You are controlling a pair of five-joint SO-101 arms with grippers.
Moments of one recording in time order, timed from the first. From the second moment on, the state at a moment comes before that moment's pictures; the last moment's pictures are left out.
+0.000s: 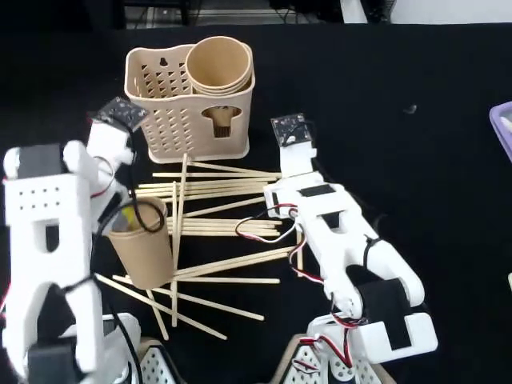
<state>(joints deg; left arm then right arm) -13.4 -28.2 17.4 97.6 -38.3 -11.6 -5.2 51.7 25.9 1.5</state>
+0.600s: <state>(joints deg) -13.3 -46.5 23.7 99.8 -48.7 -11.6 -5.2 51.7 25.9 1.5</state>
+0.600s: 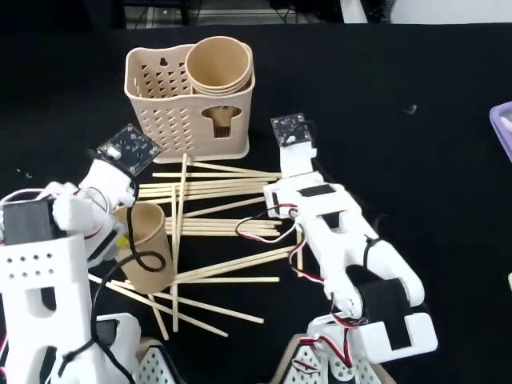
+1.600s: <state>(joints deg) -9.1 -39.9 39.4 53.8 0.0 -11.6 -5.2 51.7 25.9 1.5</state>
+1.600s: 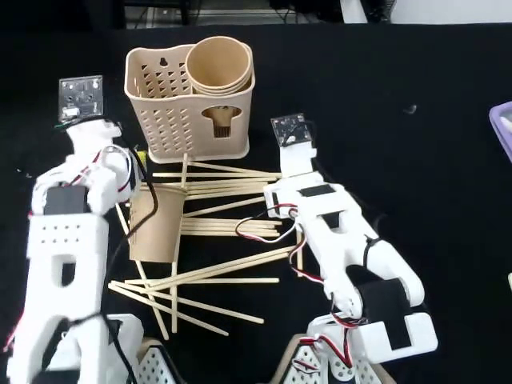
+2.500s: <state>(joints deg) -10.9 -19.1 18.7 96.0 -5.9 -11.6 -5.2 51.7 25.9 1.5</state>
